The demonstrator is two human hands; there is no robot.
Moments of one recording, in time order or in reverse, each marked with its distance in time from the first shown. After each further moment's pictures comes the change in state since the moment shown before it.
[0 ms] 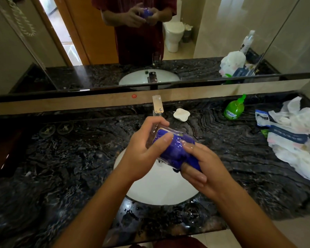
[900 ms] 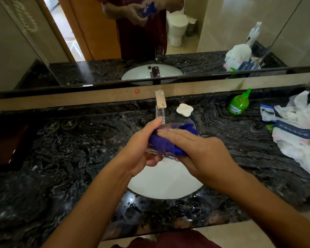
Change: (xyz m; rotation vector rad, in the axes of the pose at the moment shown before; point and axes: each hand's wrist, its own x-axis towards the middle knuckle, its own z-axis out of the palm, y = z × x) left_hand 0.008 0.002 -0.002 -0.467 0.002 -0.670; right_hand 0.000 -0.017 -0.005 -1.785 -0.127 -0.828
